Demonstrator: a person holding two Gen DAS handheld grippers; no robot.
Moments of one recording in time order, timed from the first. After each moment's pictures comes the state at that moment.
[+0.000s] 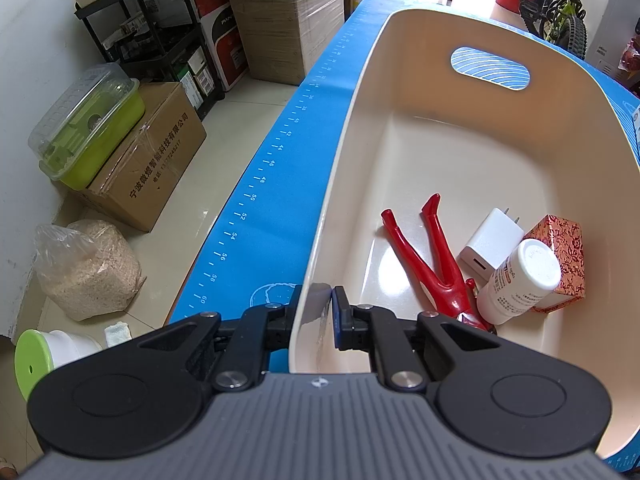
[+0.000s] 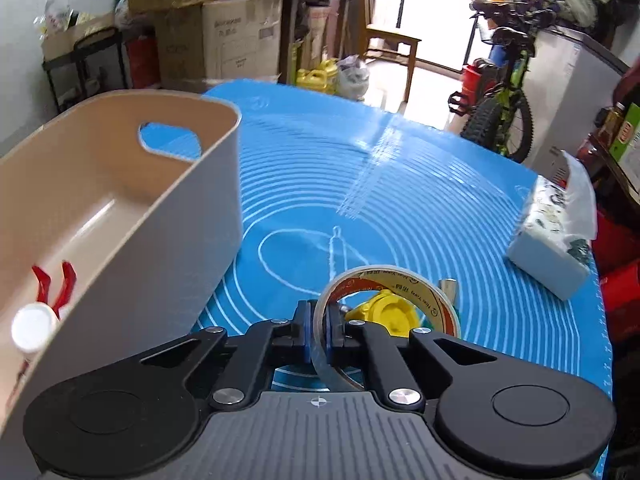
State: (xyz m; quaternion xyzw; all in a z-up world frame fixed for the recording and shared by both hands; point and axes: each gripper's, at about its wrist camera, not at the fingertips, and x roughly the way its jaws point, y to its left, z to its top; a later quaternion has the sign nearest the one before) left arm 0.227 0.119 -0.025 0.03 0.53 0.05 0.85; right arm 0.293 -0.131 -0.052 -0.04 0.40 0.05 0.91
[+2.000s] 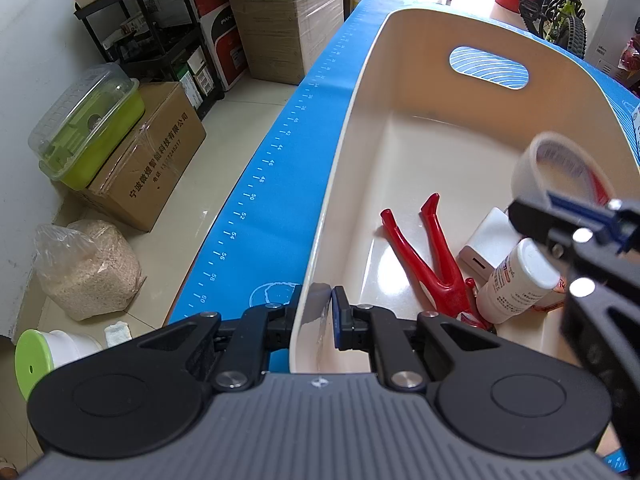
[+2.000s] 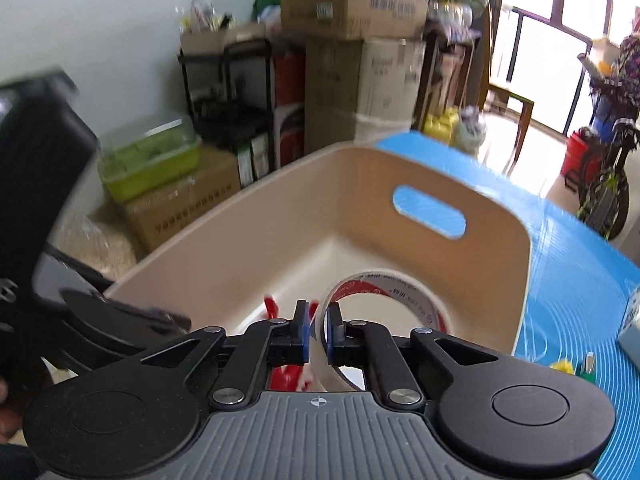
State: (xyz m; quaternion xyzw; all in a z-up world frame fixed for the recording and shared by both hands) left arm 0.228 0.119 -0.024 0.03 0.53 0.05 0.85; right arm 0.241 0.041 0.003 -0.09 0.37 0.20 0.90
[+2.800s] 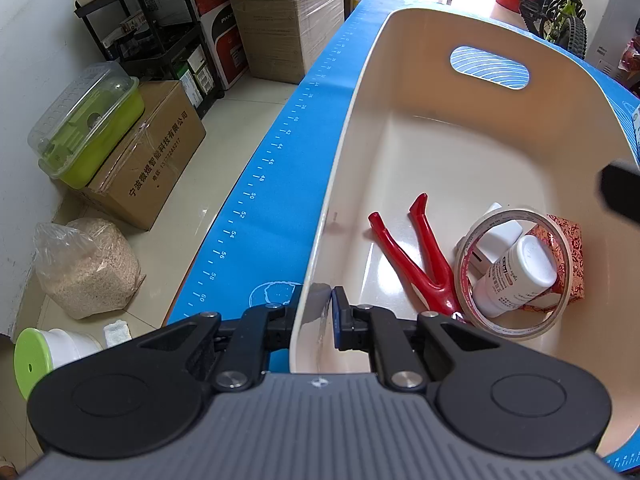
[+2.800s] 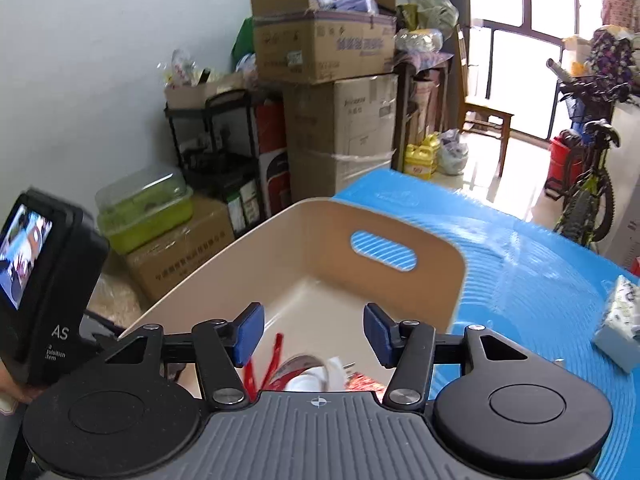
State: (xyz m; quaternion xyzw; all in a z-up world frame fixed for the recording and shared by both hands) left arm 0.228 0.118 -0.025 0.03 0.53 0.05 0.85; right arm 0.220 -0.016 0.050 -0.03 0.32 0.19 0.93
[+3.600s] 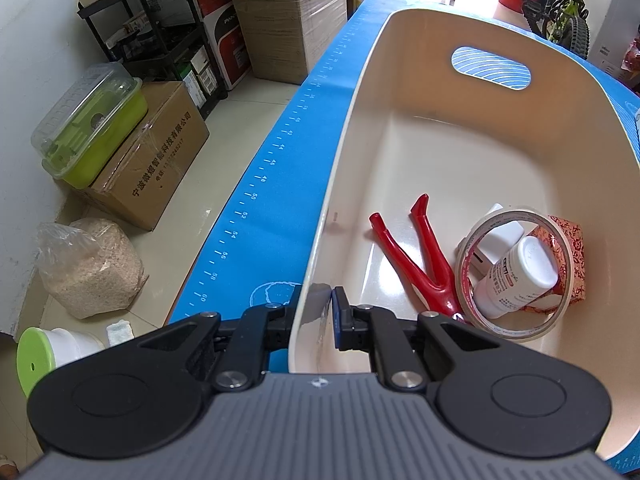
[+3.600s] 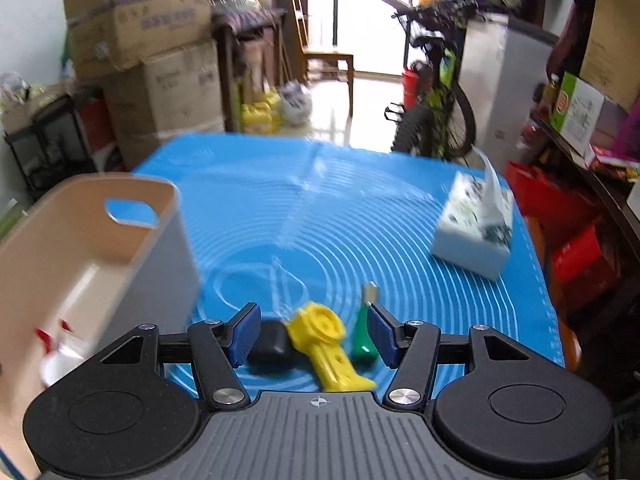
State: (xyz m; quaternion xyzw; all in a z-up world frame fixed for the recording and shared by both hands) left arm 0.227 0.117 -0.027 0.03 0.53 0.05 0.85; right arm 0.269 -0.168 -0.014 0.02 0.38 -0.03 0.92
